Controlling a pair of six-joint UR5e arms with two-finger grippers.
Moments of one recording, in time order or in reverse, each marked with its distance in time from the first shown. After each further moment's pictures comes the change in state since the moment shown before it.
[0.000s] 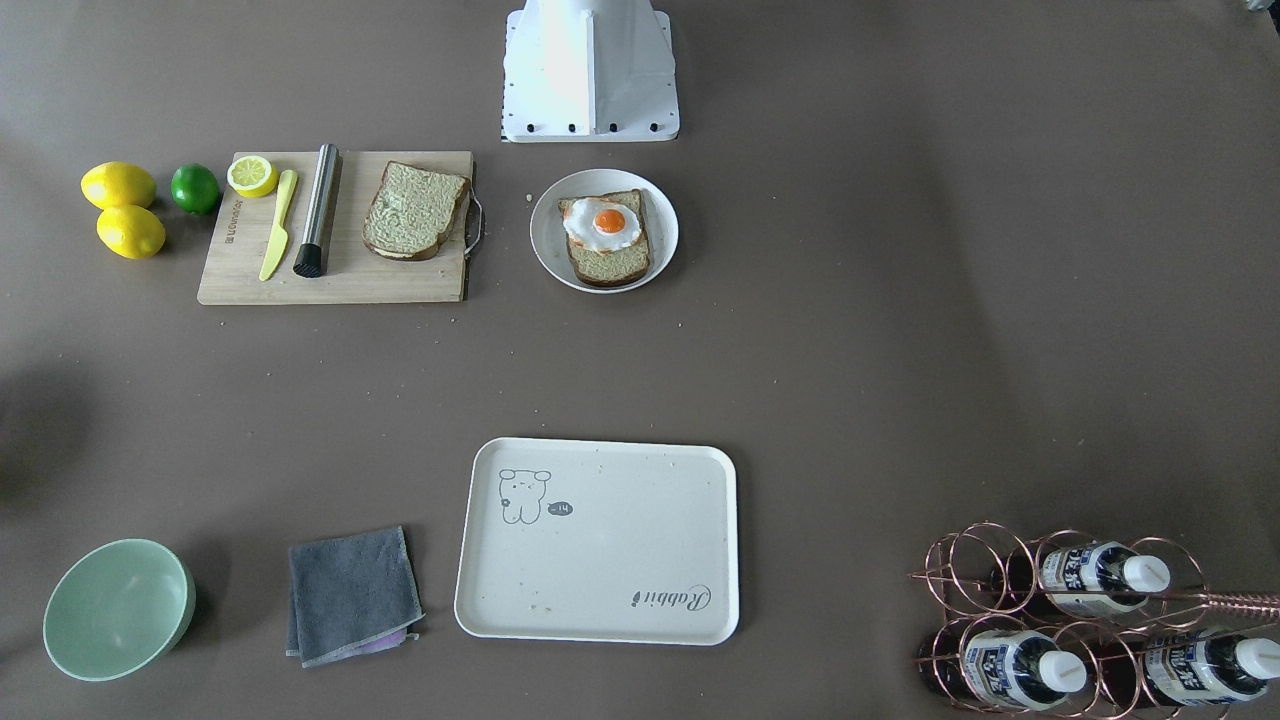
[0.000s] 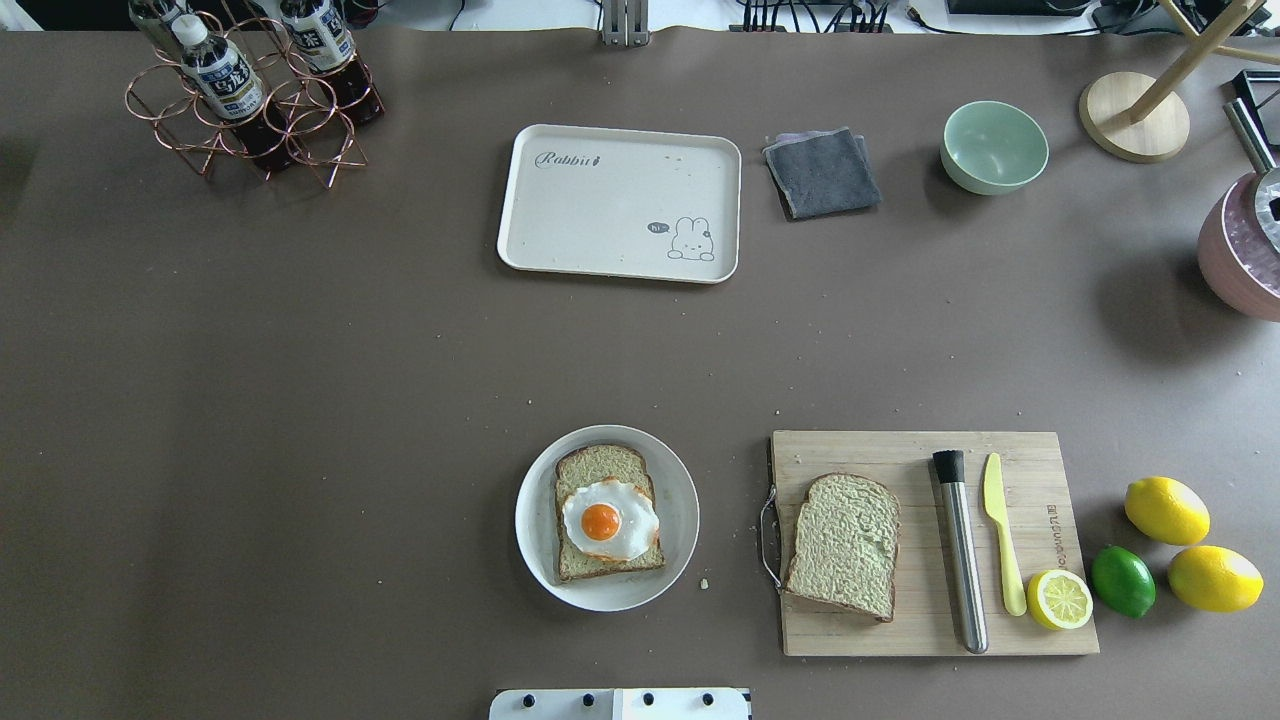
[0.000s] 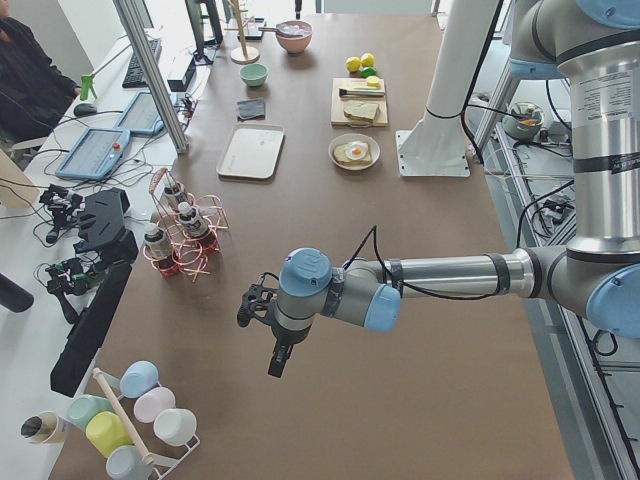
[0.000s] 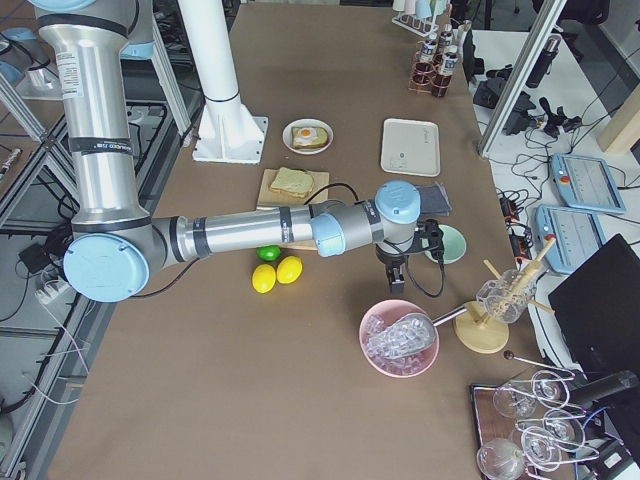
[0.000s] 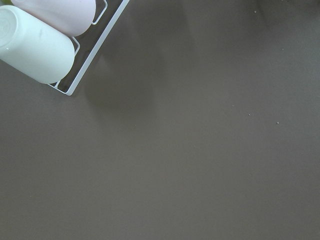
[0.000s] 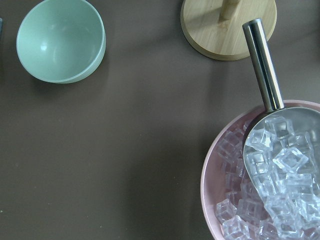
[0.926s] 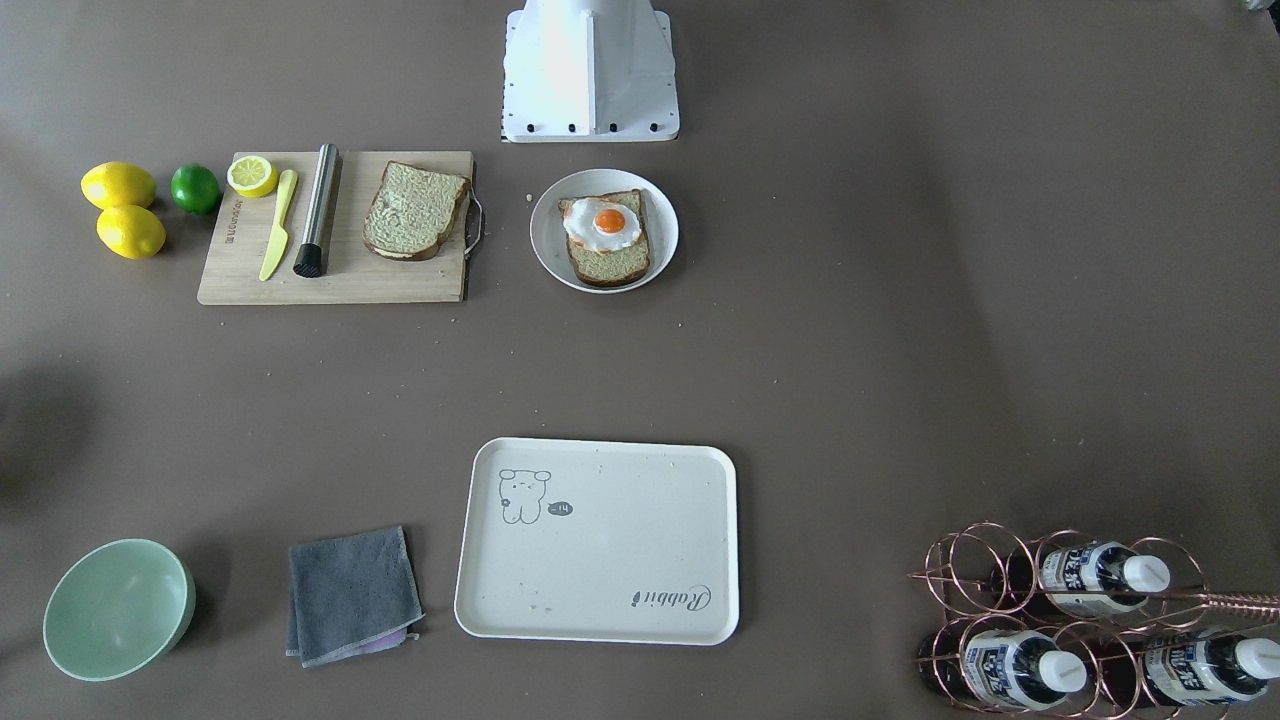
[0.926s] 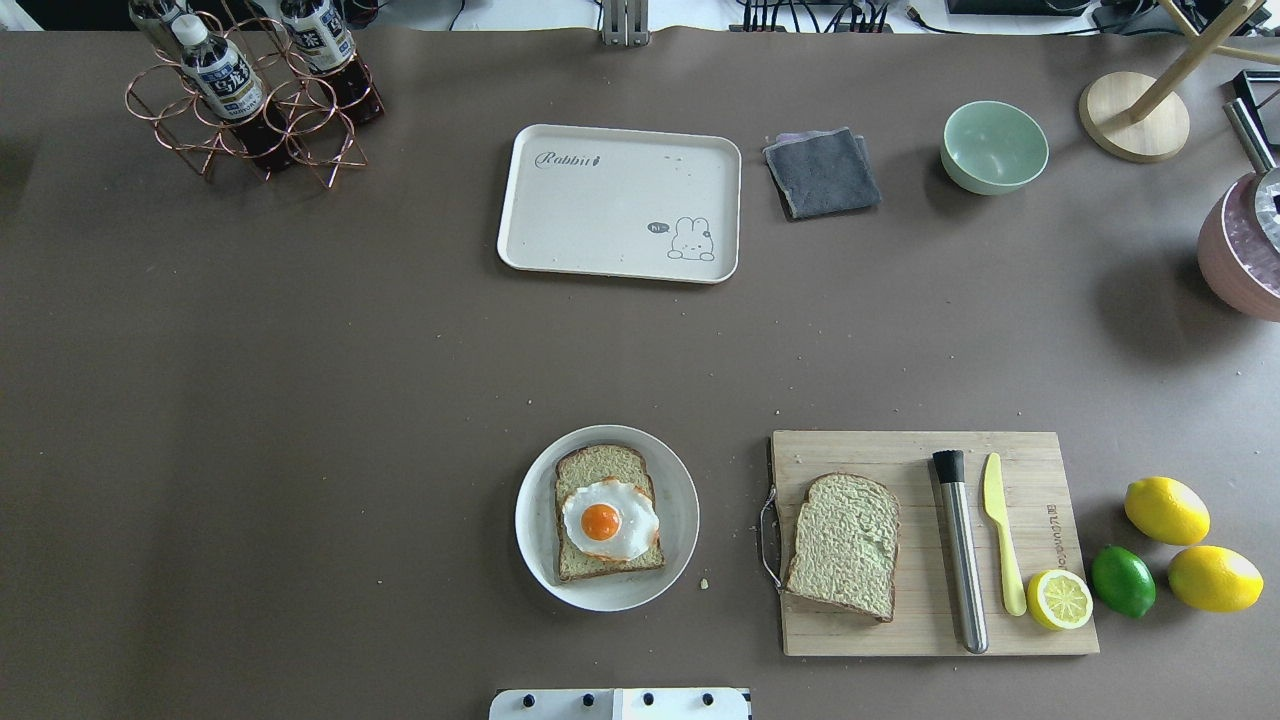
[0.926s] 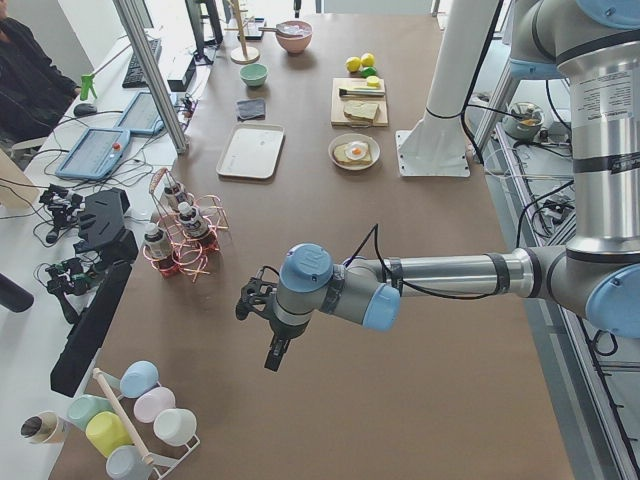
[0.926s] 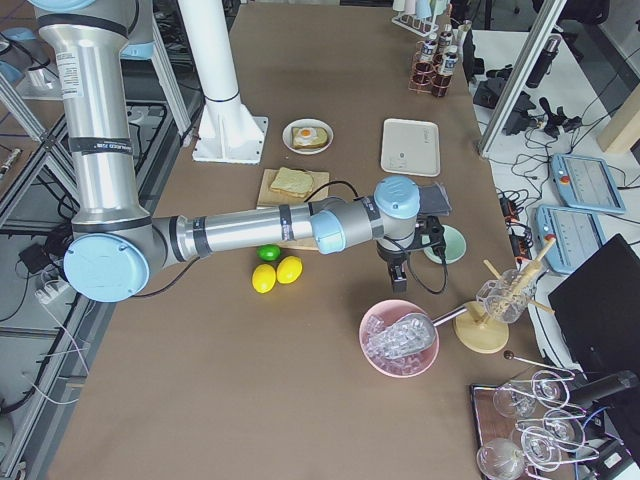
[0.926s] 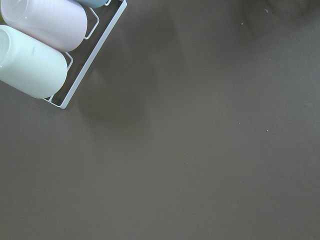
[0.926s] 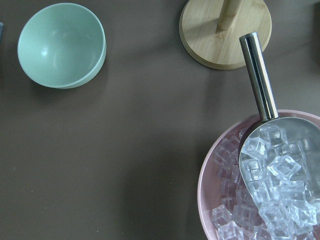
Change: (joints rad) left arm 0.002 -0.003 -0.007 -0.041 -0.015 -0.036; right arm 0.001 0.000 0.021 0.003 -0.024 -0.001
